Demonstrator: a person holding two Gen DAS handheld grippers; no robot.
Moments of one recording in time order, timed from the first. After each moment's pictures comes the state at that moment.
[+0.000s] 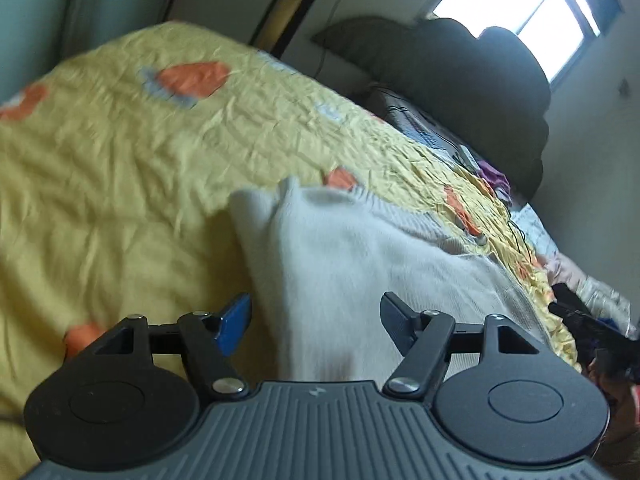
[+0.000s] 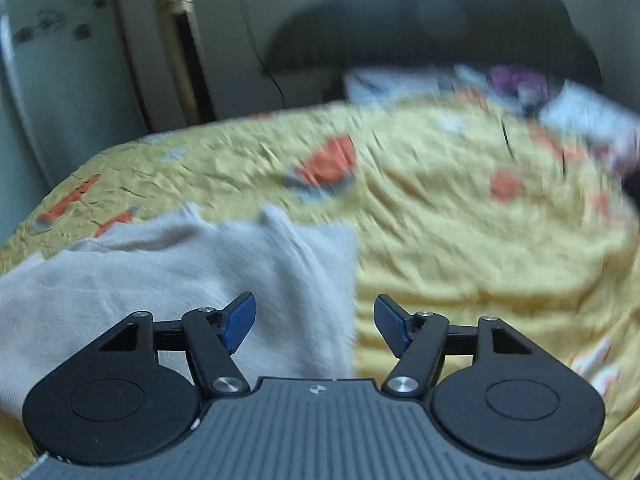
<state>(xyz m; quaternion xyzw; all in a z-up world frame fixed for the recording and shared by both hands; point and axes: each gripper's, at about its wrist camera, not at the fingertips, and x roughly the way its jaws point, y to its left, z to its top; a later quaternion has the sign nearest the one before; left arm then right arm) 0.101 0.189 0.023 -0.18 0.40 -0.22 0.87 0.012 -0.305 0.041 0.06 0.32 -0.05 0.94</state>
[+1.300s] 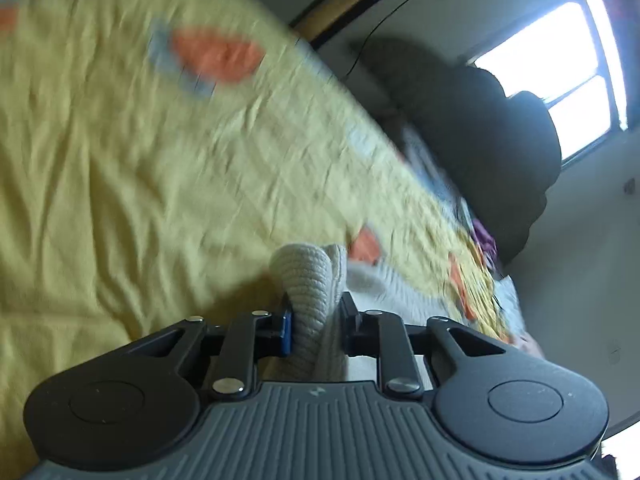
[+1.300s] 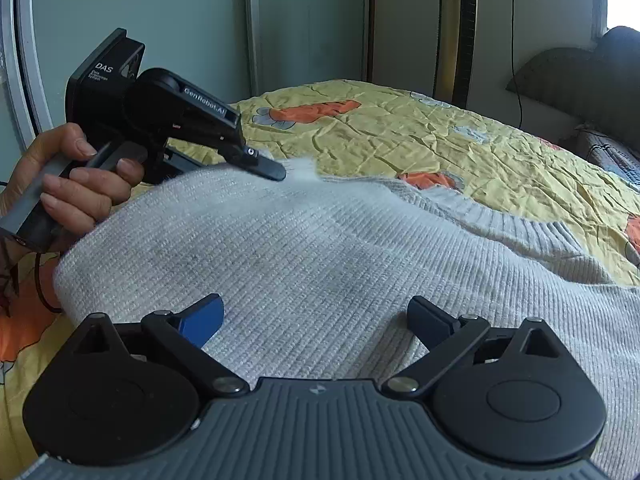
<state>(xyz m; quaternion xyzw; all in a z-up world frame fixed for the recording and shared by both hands) 0.208 0.203 -0.018 -0.31 0.38 -0.21 0.85 0.082 -0.041 -0.003 -0.07 0.35 0.22 0.91</state>
